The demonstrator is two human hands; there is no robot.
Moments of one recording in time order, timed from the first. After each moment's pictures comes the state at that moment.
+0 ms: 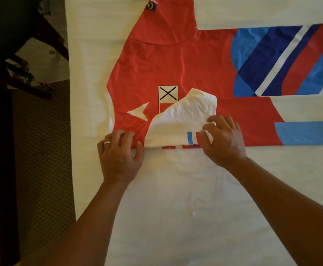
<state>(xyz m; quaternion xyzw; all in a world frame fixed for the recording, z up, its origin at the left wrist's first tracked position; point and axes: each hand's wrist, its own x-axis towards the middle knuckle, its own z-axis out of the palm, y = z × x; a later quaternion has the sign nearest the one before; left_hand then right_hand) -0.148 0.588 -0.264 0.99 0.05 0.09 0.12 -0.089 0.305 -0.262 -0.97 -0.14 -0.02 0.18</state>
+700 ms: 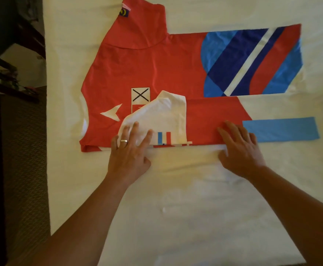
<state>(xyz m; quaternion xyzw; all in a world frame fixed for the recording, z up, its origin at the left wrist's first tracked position) -0.138 0.501 -0.251 0.98 -0.09 -0.18 0.00 -0.115 0.164 -0.265 -0.98 -0.11 0.14 0.05</state>
